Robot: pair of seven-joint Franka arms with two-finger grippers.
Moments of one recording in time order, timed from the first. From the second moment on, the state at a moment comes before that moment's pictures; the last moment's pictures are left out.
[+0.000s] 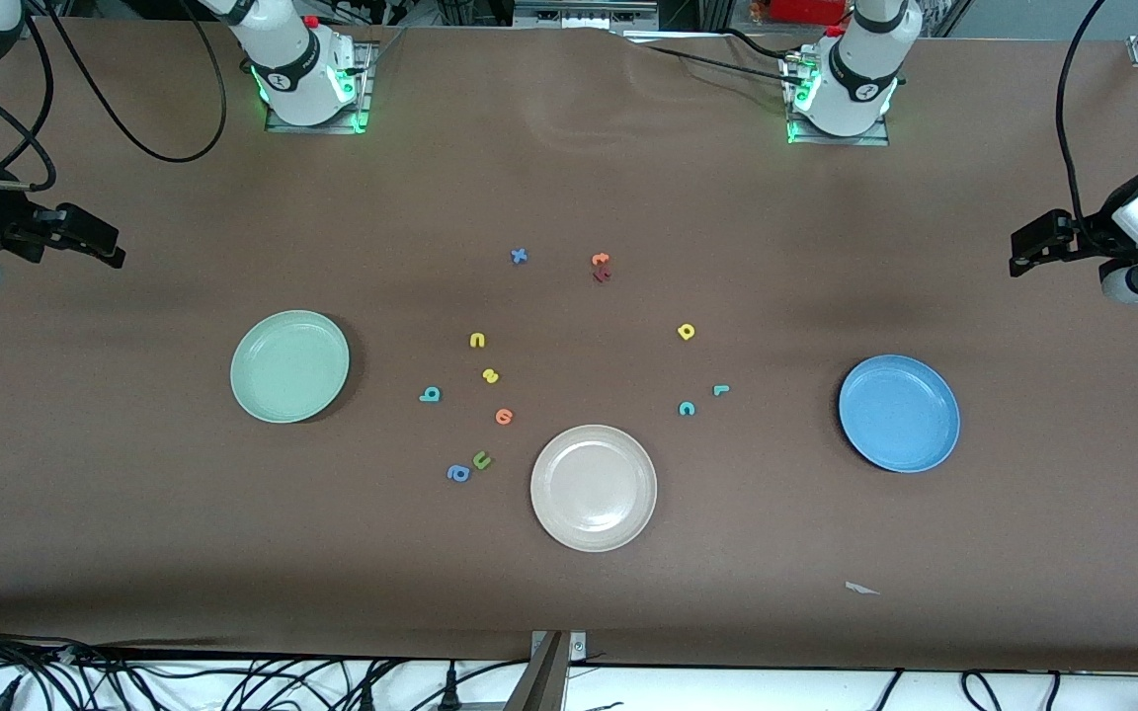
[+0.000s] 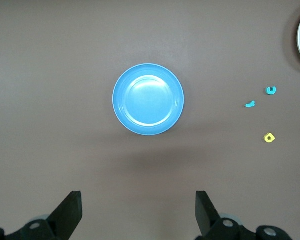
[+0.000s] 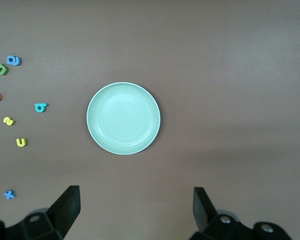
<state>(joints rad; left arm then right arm) -0.04 0.07 0.03 -1.55 0.04 1.57 0.08 0.10 0.01 -0.12 -1.69 0.00 1.67 0.04</state>
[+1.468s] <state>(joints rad) -0.04 0.08 0.03 -1.55 0.04 1.57 0.08 0.13 0.01 -0.09 -1.69 0.00 1.68 0.04</state>
